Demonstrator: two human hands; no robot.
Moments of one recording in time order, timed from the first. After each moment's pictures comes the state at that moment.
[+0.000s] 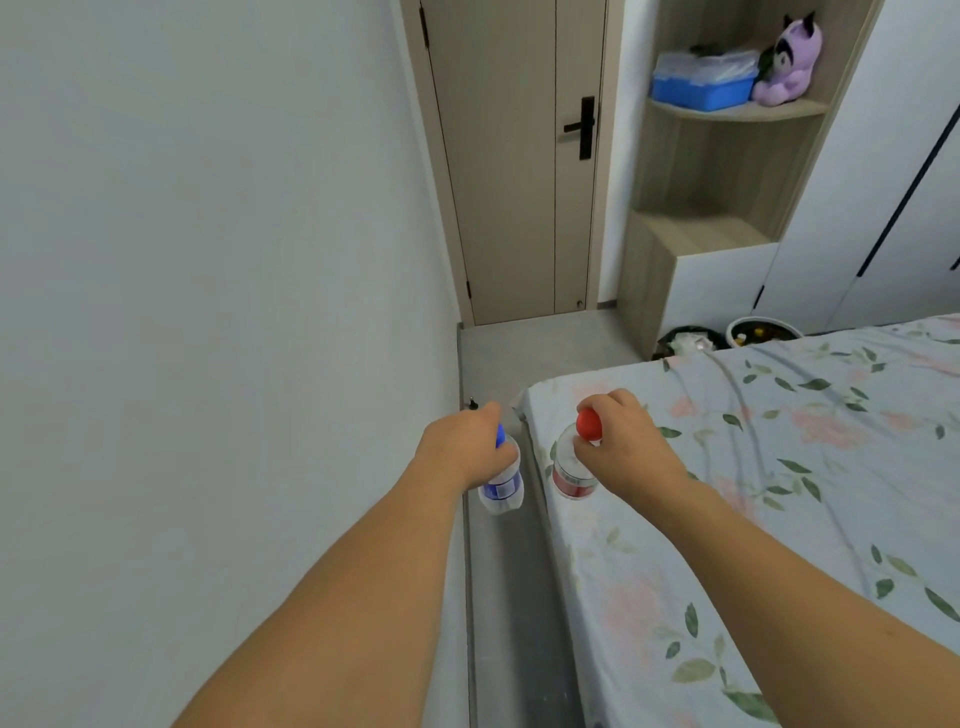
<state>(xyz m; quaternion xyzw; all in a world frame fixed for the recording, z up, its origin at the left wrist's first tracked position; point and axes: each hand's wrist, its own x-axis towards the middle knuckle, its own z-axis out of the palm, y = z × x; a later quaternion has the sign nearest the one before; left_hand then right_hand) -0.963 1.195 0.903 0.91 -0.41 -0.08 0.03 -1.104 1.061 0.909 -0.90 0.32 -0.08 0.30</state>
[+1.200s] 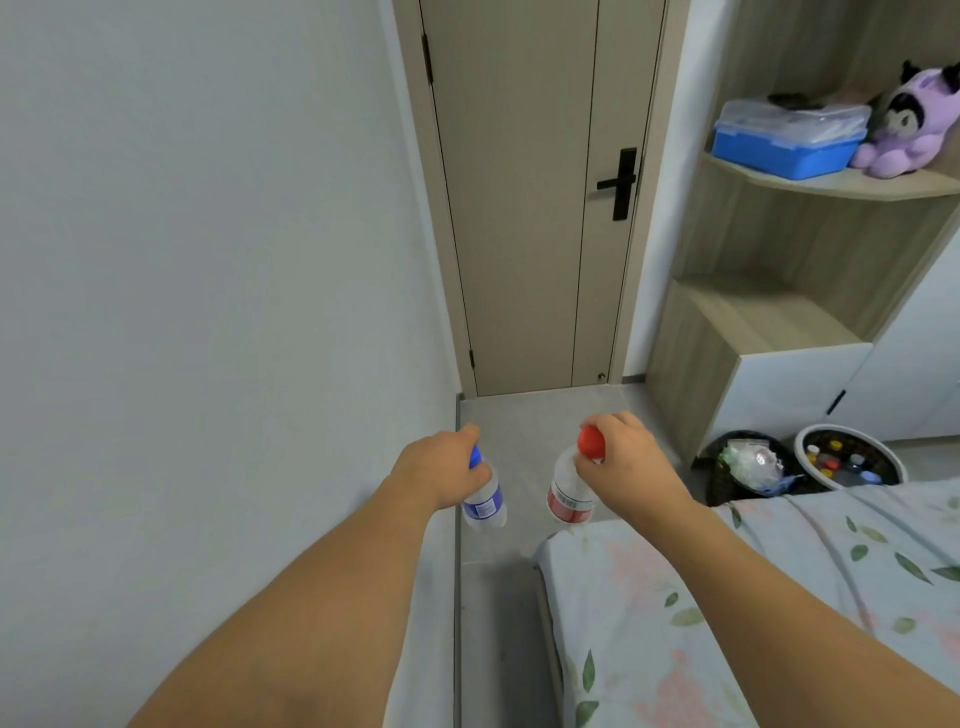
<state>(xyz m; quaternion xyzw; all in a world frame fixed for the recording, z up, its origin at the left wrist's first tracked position) -0.563 0.947 0.891 0.91 -0.39 -0.12 0.04 -0.724 0.791 0.910 -0.89 0.31 -0.08 0.32</state>
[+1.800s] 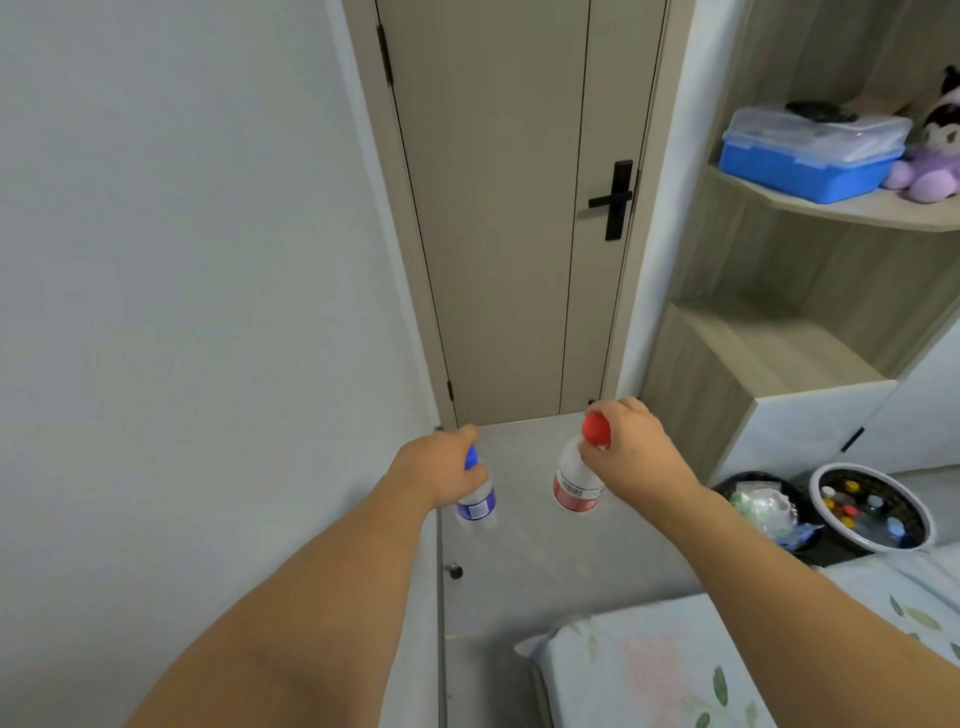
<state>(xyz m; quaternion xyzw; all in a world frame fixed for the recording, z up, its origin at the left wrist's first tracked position) -0.374 0.798 0.877 0.90 -0.41 -0.13 0.05 -0.548 0.641 0.916 -0.89 0.33 -0.11 0.29</state>
